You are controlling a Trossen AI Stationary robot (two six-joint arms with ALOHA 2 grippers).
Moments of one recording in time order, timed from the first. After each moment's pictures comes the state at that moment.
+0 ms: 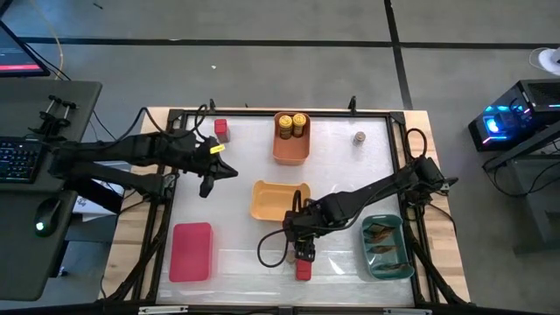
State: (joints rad) left arm 0.04 0.91 0.94 -0.54 0.08 -0.31; right arm 0.37 1.92 1.65 -0.95 0.02 0.56
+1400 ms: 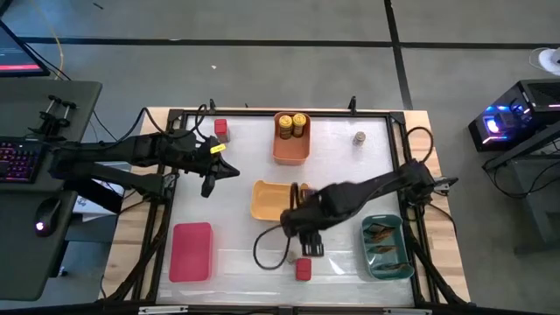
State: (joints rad) left arm 0.04 0.91 0.93 -0.50 0.08 -0.32; right arm 0.36 2.00 2.08 -1.36 0.05 0.32
